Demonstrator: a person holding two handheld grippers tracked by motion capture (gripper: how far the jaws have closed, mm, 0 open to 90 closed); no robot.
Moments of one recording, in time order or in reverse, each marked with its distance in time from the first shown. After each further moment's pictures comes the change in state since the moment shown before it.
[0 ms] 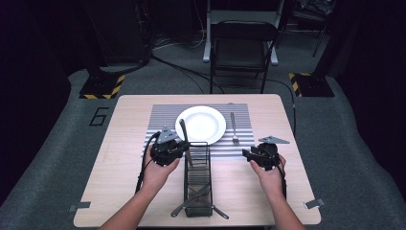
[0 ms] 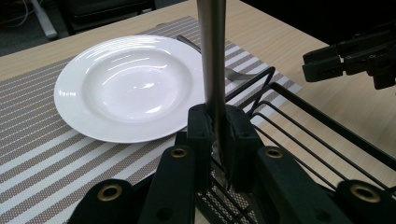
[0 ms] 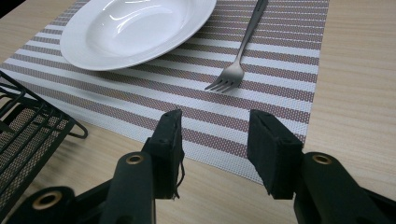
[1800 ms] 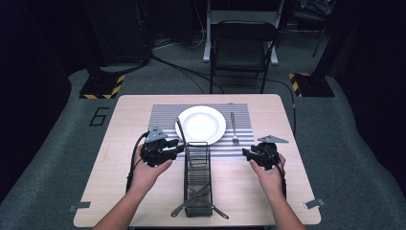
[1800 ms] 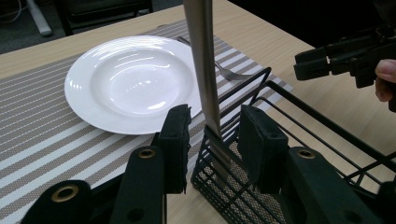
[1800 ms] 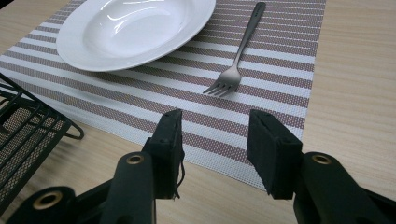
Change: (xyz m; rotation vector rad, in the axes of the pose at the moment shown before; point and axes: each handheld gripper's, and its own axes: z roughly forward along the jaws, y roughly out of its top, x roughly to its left) left arm 0.011 0.001 -0.022 -0.005 -0.030 -0.025; right arm 0.003 0.003 -0.001 -0.002 -0.023 -0.027
